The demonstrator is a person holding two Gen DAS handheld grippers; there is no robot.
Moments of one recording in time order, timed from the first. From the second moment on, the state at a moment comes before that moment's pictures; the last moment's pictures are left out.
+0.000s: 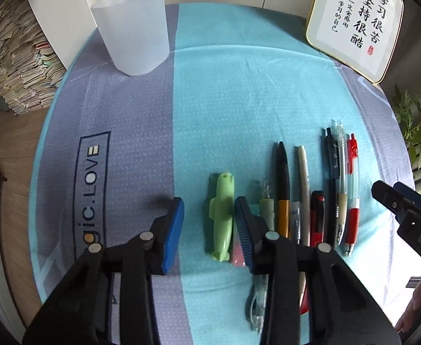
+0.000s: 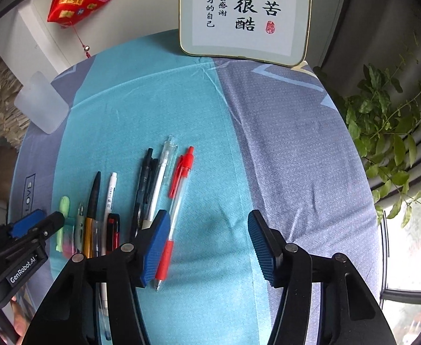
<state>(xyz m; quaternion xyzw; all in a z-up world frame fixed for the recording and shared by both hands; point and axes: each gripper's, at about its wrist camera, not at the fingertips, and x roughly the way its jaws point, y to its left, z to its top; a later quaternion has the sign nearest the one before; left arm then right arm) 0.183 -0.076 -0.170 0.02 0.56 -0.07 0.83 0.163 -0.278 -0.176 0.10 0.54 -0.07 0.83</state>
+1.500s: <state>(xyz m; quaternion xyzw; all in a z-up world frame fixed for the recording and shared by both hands) 0.199 -0.077 -0.175 0.00 0.56 -0.08 0.83 0.240 -0.266 -0.197 0.10 0.58 -0.07 0.81</state>
